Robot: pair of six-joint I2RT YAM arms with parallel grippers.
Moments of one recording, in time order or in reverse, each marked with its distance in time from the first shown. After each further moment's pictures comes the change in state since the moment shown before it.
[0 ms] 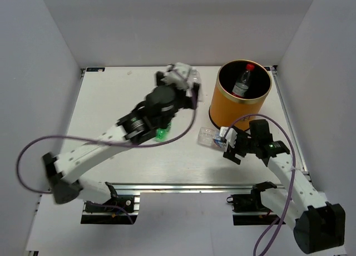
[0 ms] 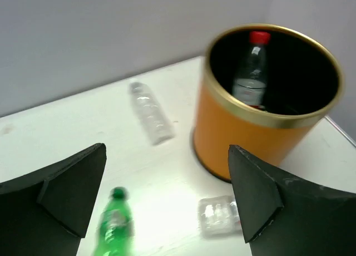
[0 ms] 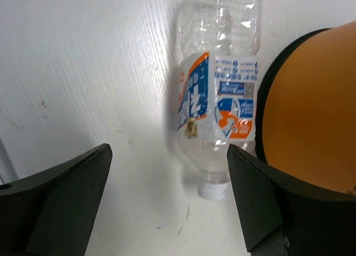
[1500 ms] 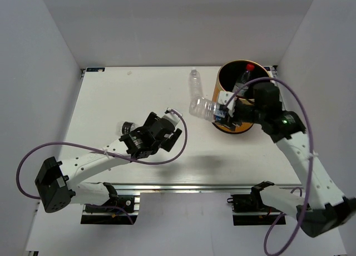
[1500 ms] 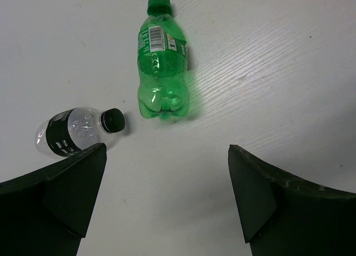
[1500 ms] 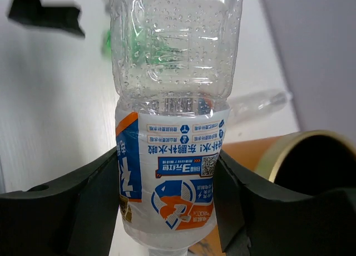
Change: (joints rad) left arm 0.043 -0.245 -0.583 -0.332 0.019 -0.031; right arm 0.149 0.220 0.642 -0.147 -0.069 0.126
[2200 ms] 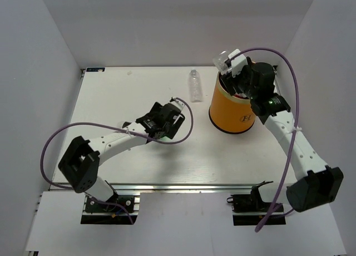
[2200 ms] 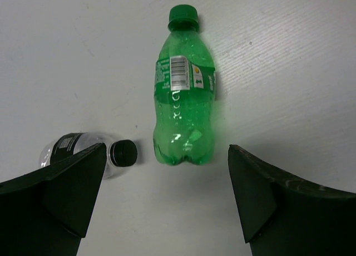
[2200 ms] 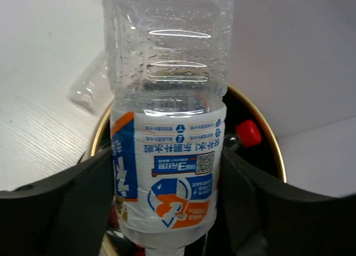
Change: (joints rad) left arm 0.146 0.278 0.129 0.058 0.032 0.063; right arm -0.065 0.183 0.076 0.495 0.594 0.351
